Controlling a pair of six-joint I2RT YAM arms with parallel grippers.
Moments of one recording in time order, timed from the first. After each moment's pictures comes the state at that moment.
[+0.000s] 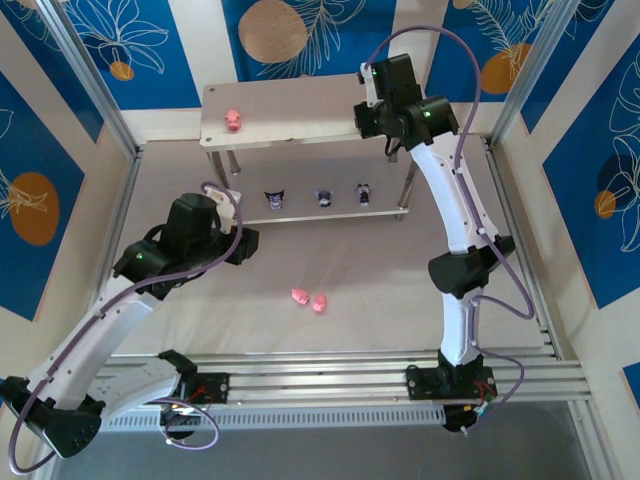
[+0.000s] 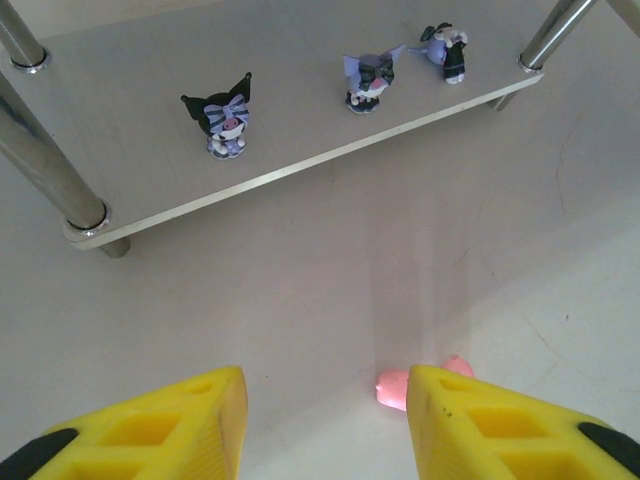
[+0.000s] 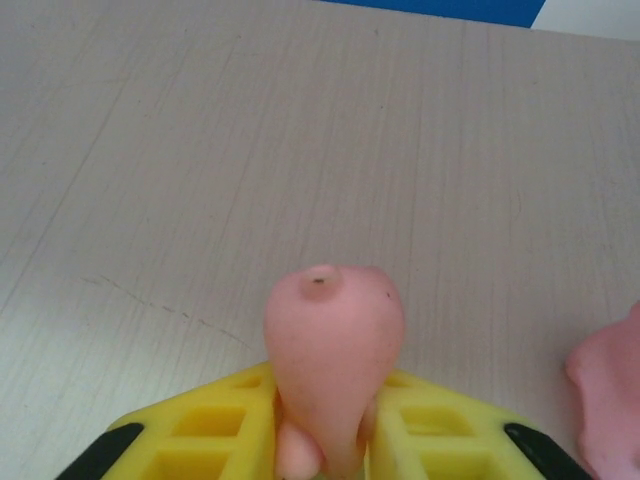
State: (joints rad) left arm -0.56 1.01 1.13 -0.81 0.02 -0.21; right arm 0.42 2.02 2.55 -1.19 0.15 0.07
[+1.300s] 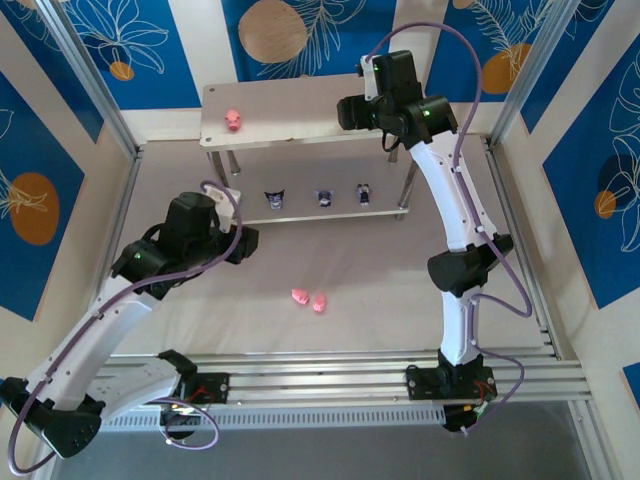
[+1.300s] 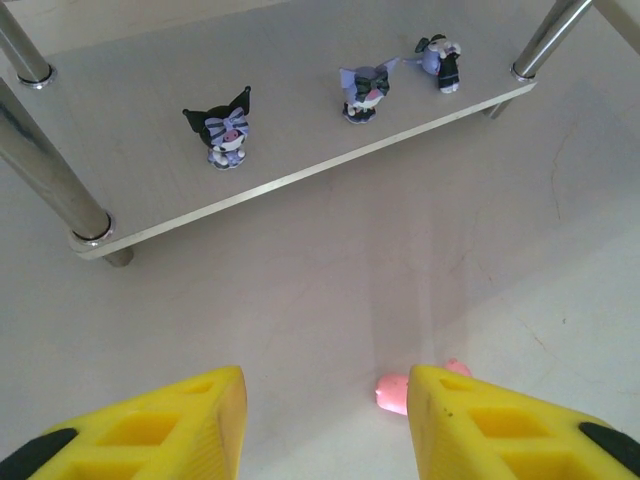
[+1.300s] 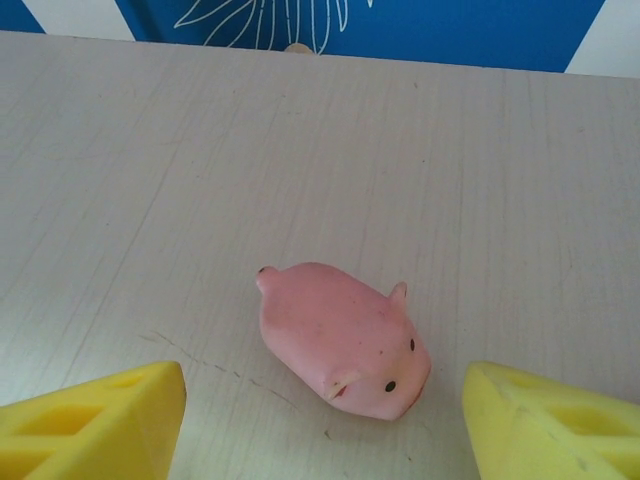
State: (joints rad) left arm -0.56 0.99 1.14 -0.81 0.02 -0.20; right arm 0.42 2.03 2.55 -1.11 0.07 0.11
